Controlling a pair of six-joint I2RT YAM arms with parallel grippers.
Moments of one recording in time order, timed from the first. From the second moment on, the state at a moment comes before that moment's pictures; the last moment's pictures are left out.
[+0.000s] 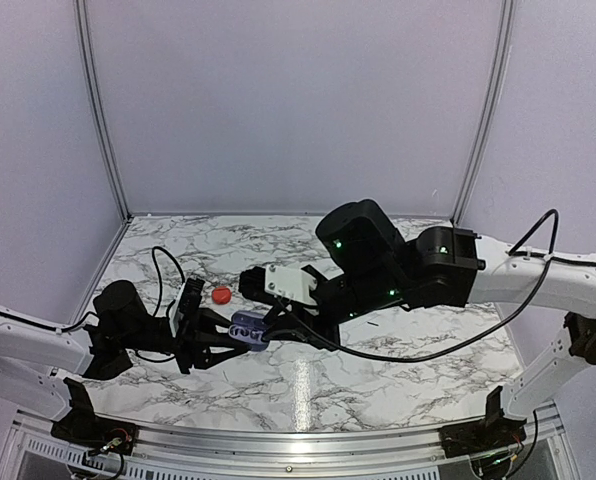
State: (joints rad) left arm -0.90 1.20 0.31 0.95 0.71 -0.17; right arm 1.25 1.49 1.40 -0.57 -0.19 -0.32
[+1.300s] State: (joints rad) left arm -0.90 1.16 0.31 0.87 0.70 -0.15; right arm 1.25 1.52 1.37 -0.51 -0.21 -0.29
